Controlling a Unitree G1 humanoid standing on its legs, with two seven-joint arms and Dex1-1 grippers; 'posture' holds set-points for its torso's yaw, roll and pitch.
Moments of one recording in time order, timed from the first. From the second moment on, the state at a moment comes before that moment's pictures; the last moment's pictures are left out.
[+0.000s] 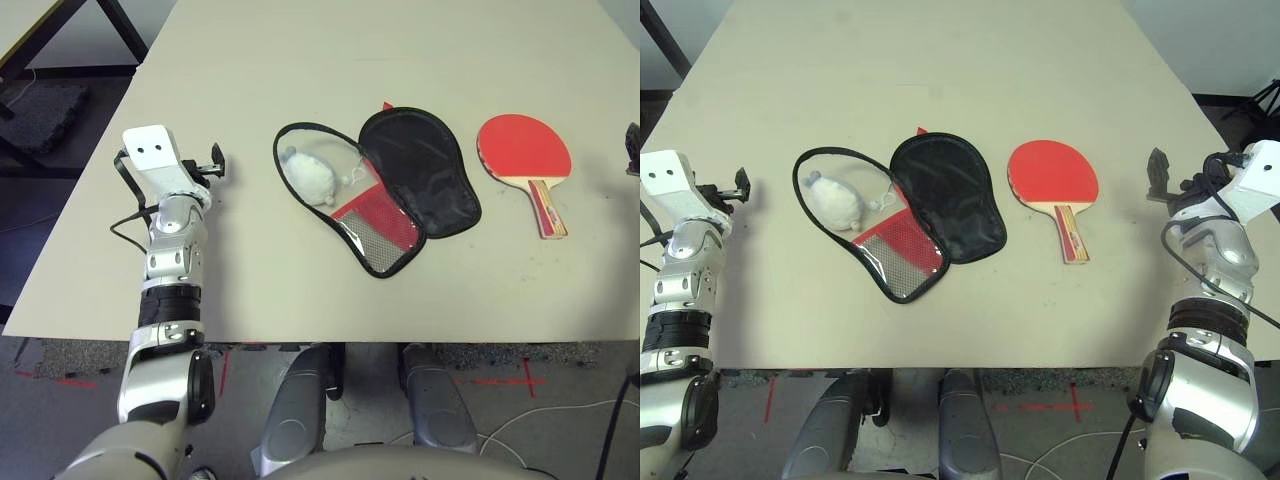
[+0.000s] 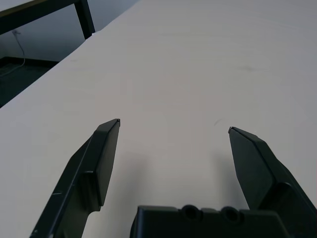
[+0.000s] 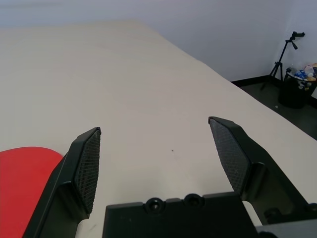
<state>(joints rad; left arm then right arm) -0.59 0.38 0.30 0.44 -0.12 0.10 0.04 -0.70 -0.77 -0.48 0.91 0.31 -0.13 0.43</state>
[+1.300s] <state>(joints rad) -0.89 0.55 0.10 0.15 -0.30 0.51 -0.59 -0.43 -0.79 -0.37 -0.08 0.51 0.89 0.48</state>
